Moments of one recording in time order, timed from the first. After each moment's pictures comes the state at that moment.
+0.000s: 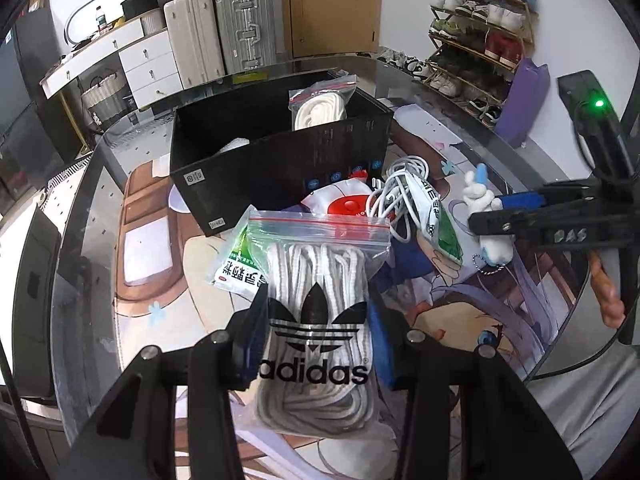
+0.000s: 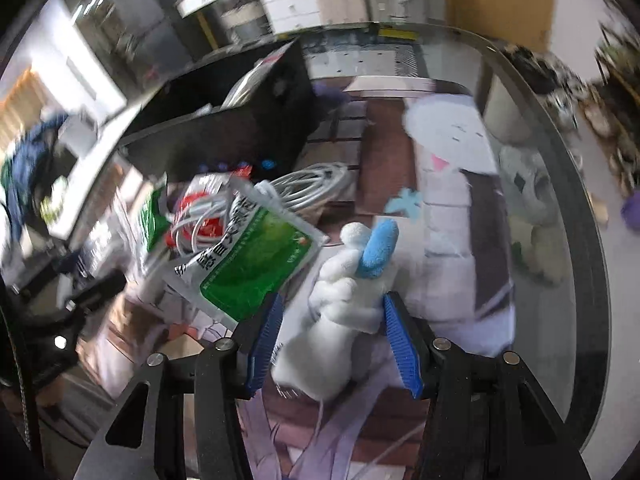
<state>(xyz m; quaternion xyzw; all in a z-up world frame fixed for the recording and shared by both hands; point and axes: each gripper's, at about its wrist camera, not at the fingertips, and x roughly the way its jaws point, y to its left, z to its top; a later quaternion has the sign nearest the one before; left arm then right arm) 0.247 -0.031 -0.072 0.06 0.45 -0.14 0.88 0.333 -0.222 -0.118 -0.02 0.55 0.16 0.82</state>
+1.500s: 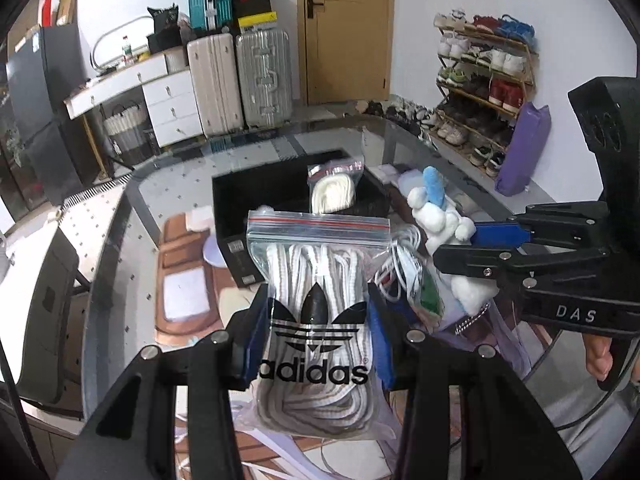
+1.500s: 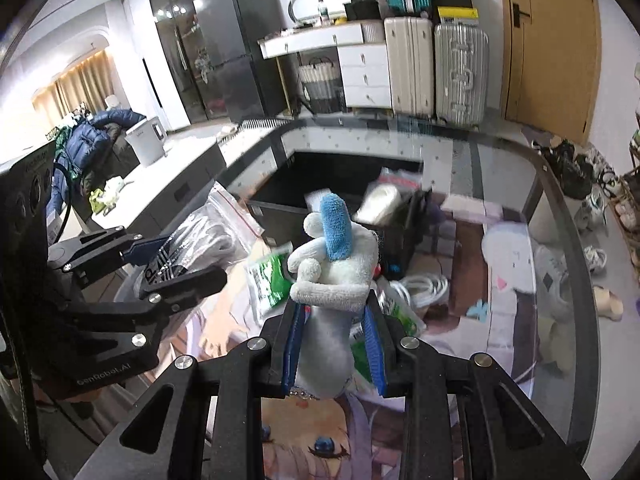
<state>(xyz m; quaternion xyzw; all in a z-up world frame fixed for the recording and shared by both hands) 0.233 -0.025 -0.013 0.04 0.37 -0.13 0.92 0.285 -0.166 -0.021 -0.04 0.41 0.26 0.88</state>
